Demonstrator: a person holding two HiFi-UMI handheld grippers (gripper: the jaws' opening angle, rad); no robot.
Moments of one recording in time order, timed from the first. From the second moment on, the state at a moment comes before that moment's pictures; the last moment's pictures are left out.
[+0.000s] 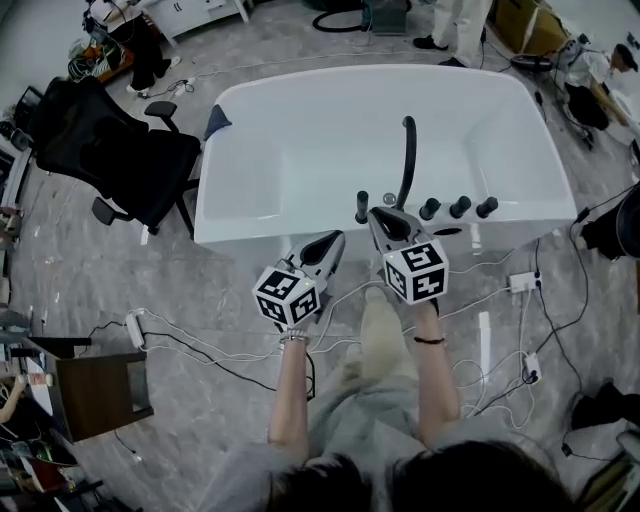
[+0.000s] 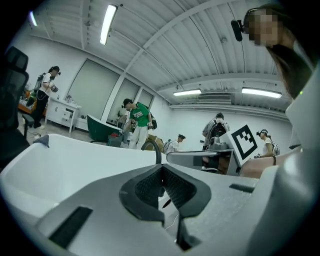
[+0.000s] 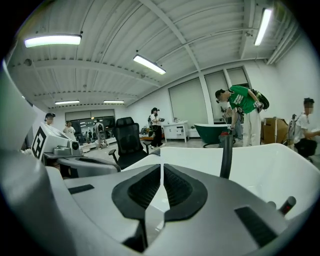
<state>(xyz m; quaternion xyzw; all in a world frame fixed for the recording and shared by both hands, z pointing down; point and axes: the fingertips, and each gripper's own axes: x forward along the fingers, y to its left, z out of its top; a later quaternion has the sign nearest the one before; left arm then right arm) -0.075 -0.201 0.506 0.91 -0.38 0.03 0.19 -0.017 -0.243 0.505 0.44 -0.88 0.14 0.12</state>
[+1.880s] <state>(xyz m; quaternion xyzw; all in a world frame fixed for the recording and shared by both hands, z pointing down) -0.073 -0.290 0.678 0.84 -0.42 0.06 0.35 -0.043 -0.348 0.730 0.38 -0.86 0.23 0.26</state>
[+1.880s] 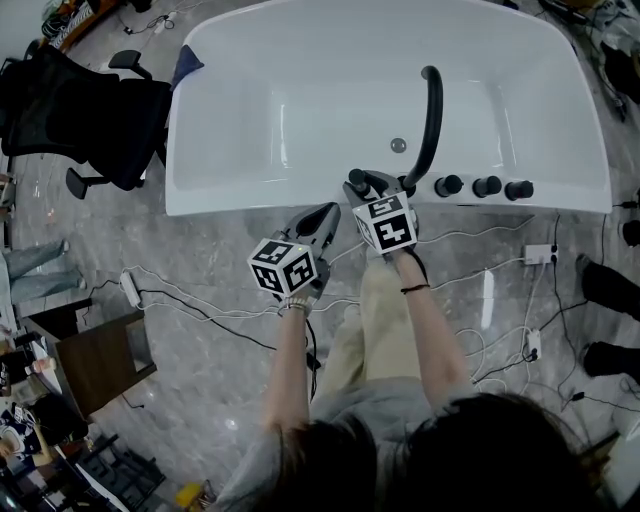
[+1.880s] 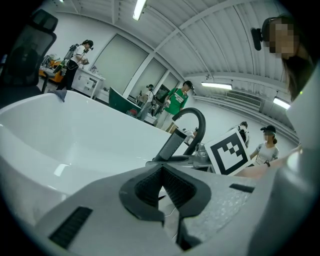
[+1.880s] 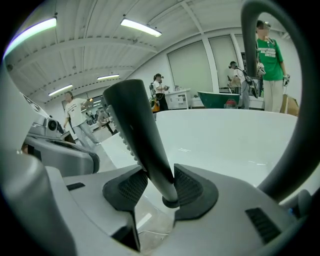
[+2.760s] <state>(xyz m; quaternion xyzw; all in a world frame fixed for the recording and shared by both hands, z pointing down) -0.074 -0.301 0.670 0.84 -0.42 0.05 0.35 -0.040 -0.351 0.706 0.41 -0.85 0.20 0.27</state>
